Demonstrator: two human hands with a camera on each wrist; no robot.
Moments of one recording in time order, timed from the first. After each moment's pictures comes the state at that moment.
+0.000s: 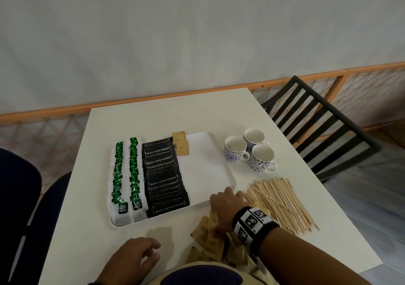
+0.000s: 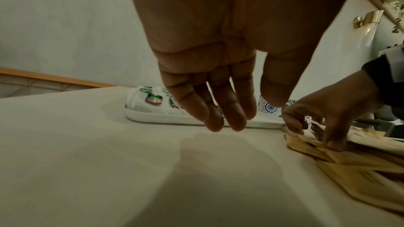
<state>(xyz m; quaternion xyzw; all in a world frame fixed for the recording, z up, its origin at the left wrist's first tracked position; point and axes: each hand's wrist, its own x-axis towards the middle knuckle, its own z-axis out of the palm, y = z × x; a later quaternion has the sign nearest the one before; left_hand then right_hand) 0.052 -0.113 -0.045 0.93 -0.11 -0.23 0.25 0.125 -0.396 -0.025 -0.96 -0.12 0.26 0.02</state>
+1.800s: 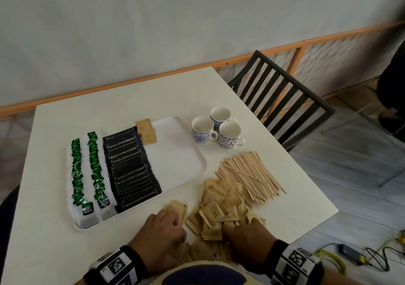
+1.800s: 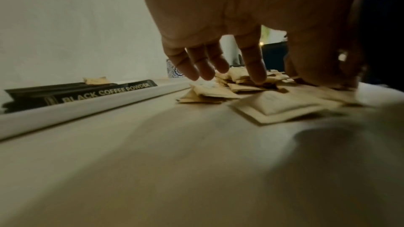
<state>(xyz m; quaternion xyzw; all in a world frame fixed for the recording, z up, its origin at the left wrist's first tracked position) 0.068 -0.212 -0.046 0.89 -0.42 -0.17 0.04 -0.007 -0.467 -0.037 -0.94 -0.14 0.29 0.04</state>
